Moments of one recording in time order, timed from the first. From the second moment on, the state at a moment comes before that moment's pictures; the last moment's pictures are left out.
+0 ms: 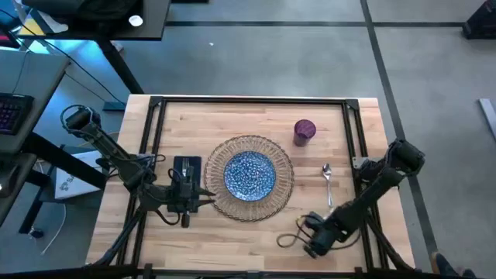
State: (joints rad) left arm -0.73 1.12 0.69 0.08 -0.73 -0.25; right arm 0.78 1.72 0.92 -0.49 0.00 1.60
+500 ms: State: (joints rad) left arm -0.68 1.20 0.69 0.09 -0.70 -0.18; right arm 0.64 1.73 1.08 -0.91 0.18 1.35
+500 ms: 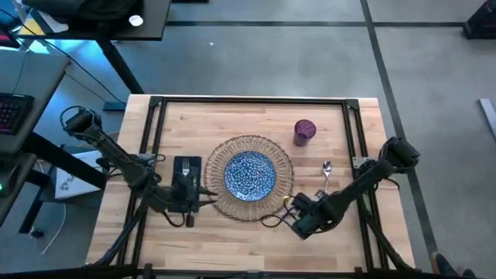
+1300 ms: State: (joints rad) left arm -0.44 1.98 0.89 0.74 -0.31 -0.08; right arm 0.64 1.76 0.99 -0.61 0.18 1.30
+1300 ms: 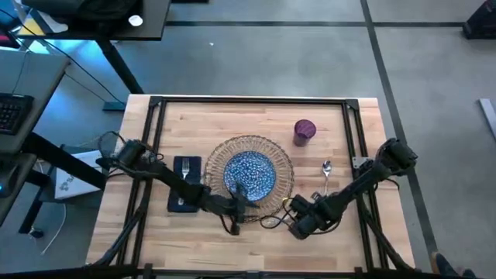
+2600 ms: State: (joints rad) left arm -0.54 2.34 1.36 0.32 -0.56 -0.36; right arm 0.83 1.85 1.05 -0.68 0.49 1.61
